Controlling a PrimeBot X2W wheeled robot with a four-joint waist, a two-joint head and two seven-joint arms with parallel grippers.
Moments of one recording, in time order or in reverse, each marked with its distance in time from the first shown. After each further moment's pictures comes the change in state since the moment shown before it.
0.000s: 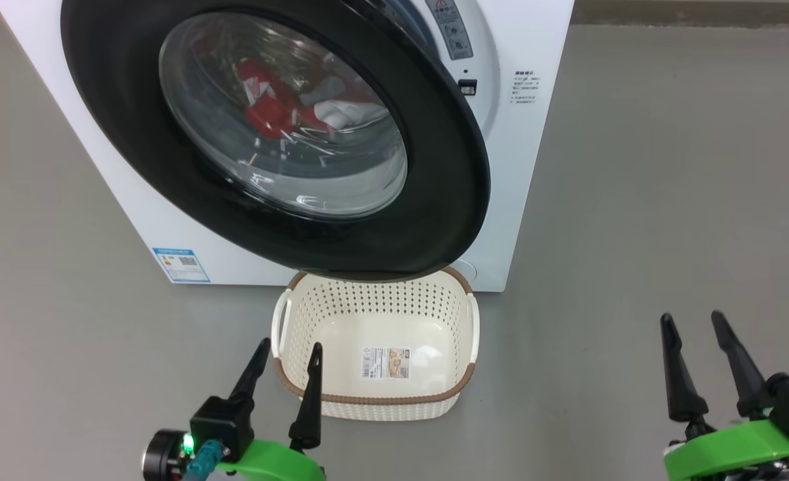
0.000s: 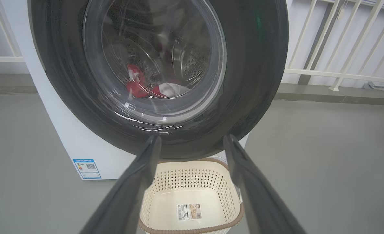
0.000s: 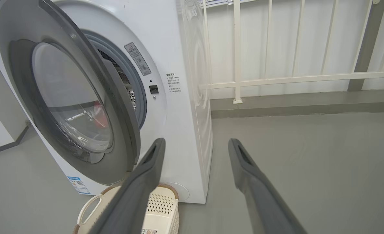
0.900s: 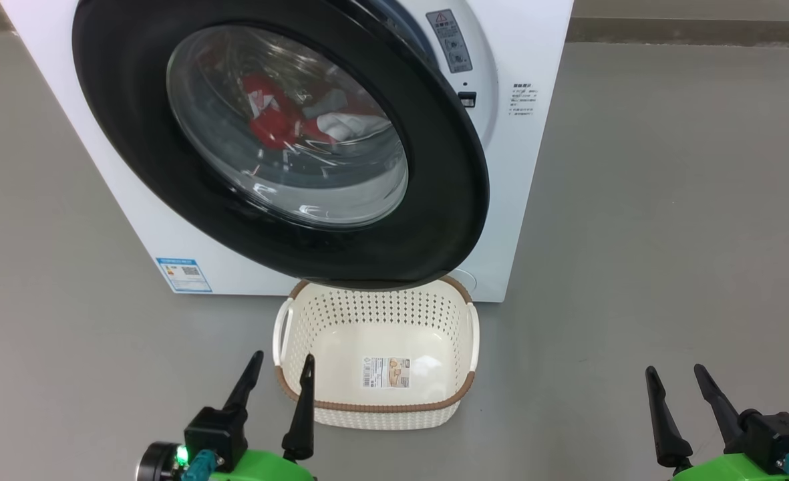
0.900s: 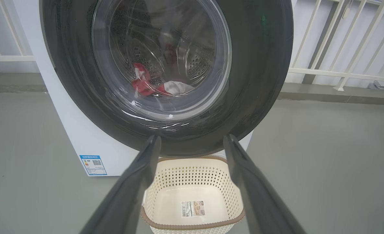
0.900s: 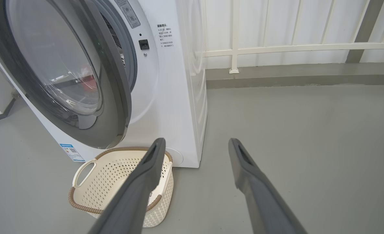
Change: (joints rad) left arm 0.033 0.000 0.027 0.010 0.010 -0.009 0.000; right arm 0.041 0.023 -0.003 0.151 -0.068 0.000 0.000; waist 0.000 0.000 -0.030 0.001
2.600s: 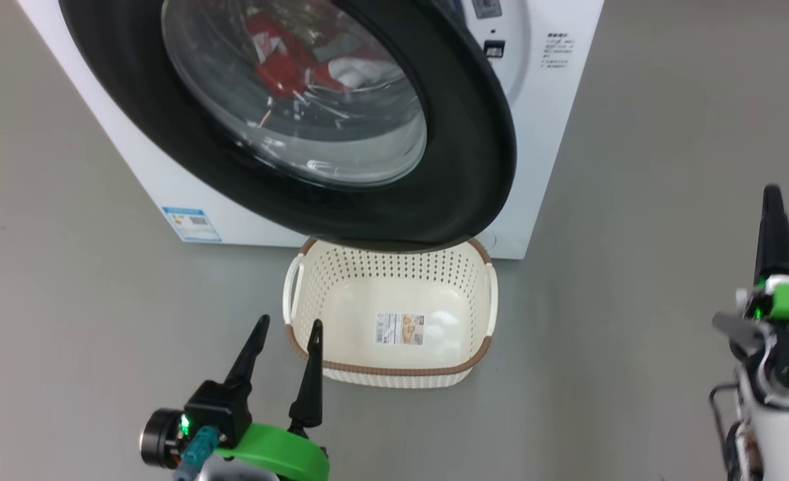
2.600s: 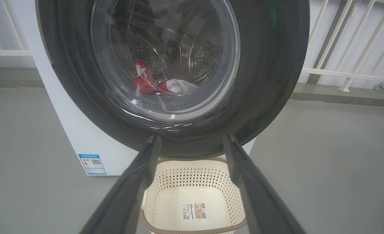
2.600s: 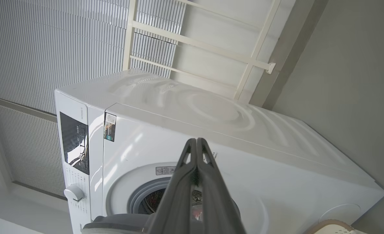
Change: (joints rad) left arm -0.047 -0.001 -0.022 -0.058 -0.012 0.019 0.000; right arm -0.375 -0.009 -0.099 -0.012 1.113 0.000 0.110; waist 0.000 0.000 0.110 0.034
